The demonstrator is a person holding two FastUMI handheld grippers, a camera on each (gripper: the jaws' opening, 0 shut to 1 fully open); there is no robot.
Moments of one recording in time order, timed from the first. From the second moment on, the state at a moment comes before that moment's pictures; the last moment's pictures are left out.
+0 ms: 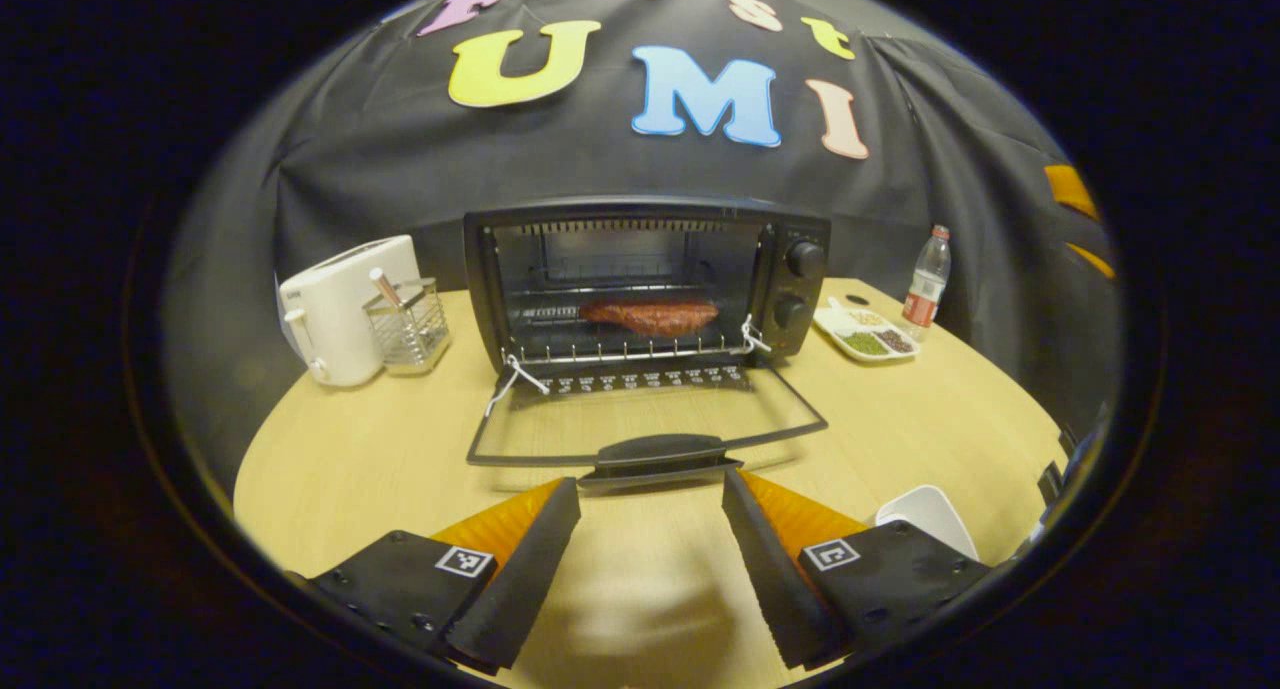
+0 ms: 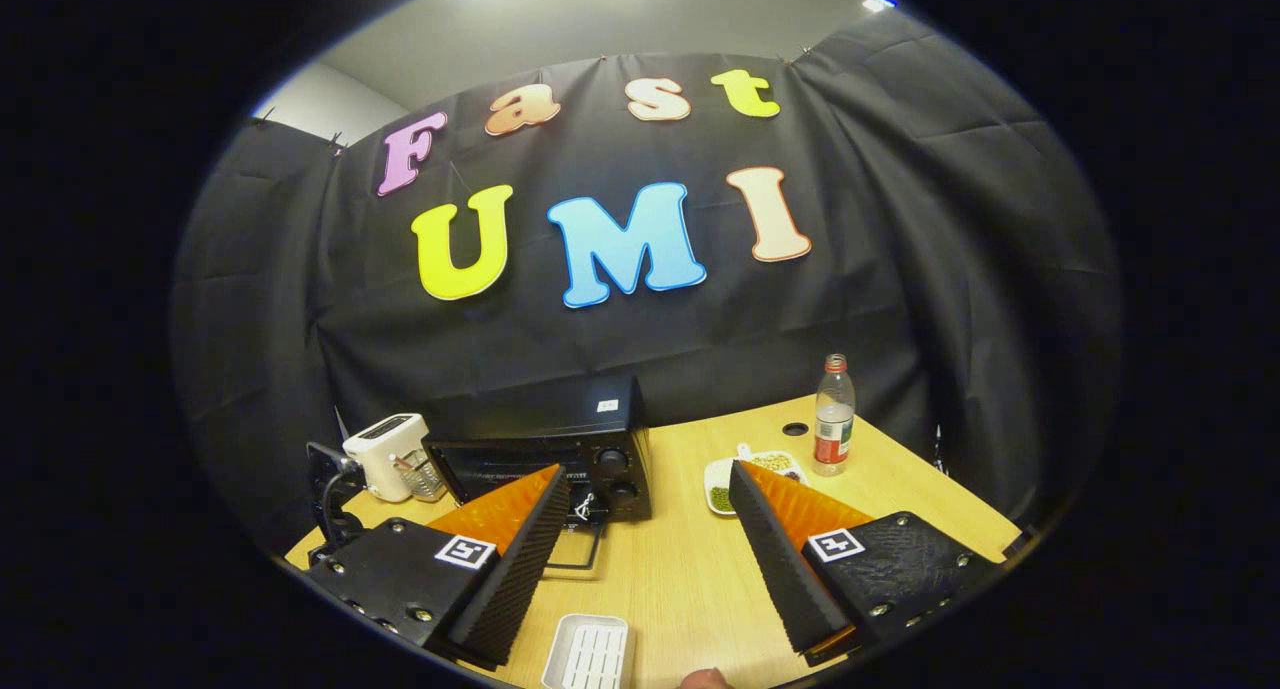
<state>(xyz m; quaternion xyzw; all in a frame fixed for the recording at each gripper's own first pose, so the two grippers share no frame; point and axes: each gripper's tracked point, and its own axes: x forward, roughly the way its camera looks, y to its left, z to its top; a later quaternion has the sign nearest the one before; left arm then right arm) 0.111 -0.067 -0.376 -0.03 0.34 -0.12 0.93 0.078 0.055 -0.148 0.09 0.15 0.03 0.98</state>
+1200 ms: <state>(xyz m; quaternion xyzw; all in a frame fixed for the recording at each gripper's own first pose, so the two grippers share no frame) 0.132 -0.088 -0.415 0.00 0.37 -0.07 0.93 0.056 0.006 -0.130 0.04 0.14 -0.02 0.99</state>
